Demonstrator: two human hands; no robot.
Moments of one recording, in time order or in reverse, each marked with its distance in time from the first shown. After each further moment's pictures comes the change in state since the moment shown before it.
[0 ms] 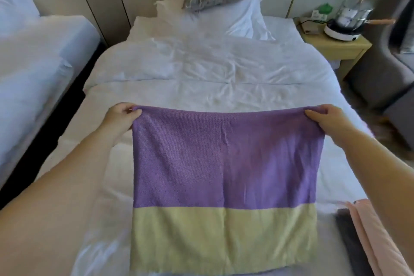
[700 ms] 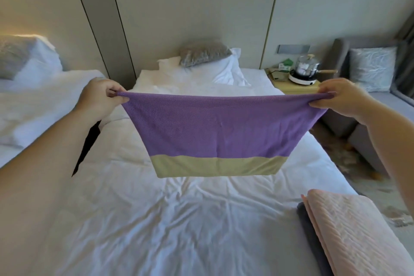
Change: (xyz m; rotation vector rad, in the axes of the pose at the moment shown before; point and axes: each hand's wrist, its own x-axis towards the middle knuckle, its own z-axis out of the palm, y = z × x) left_hand -0.167 0.173 -0.117 0.438 0.144 0.591; right_hand -0.160 -0.135 -0.188 -0.521 0.089 -0.547
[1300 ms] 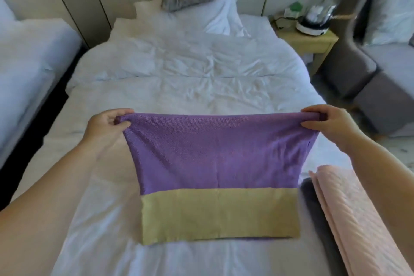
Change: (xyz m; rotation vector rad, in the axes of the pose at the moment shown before) left_hand -0.048 -0.101 0.188 -0.329 -0.204 -0.335; right_hand -0.022 0.122 0.181 0.410 -0.112 0.329
